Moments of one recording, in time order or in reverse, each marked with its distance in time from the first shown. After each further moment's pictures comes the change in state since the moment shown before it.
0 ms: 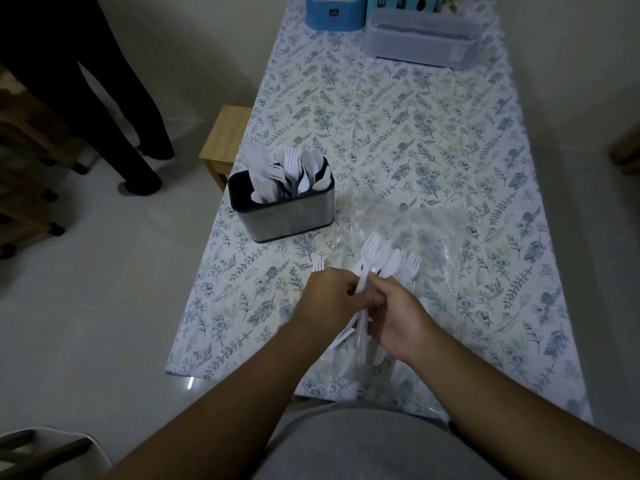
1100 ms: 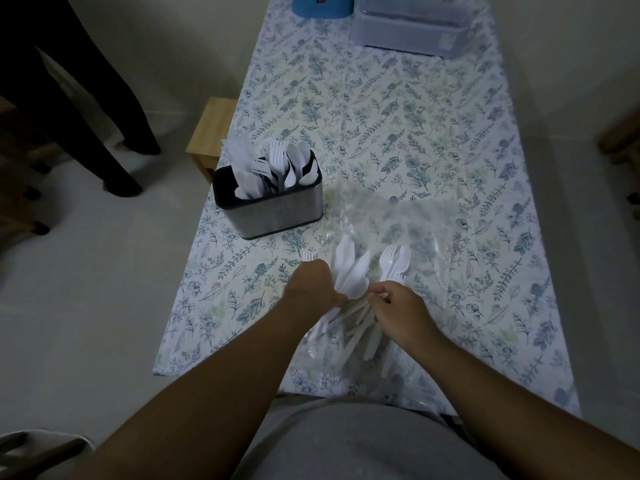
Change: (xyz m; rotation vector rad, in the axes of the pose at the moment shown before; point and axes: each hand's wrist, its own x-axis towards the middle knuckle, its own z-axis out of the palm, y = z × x) left_hand 0.045 -0.030 0.009 0.438 -0.168 -0.221; right_hand 0.012 0.006 -0.045 -0.989 0.277 -0.291
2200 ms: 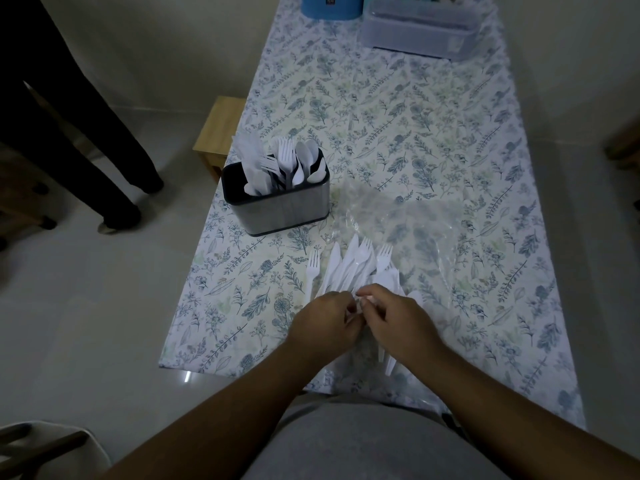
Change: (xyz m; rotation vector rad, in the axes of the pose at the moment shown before) left_hand -0.061 -0.009 0.043 -0.103 0.244 0.334; right_hand -0.021 0.002 0.005 -0.317 0.008 -0.459
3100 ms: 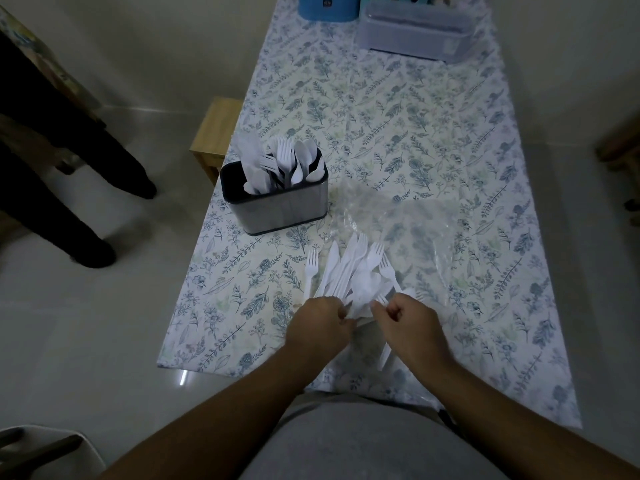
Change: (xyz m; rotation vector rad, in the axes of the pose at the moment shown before) left_hand -0.004 0.000 -0.003 -0.038 -0.066 -0.238; right_hand -0.017 0.008 0.005 0.149 0.218 0.308
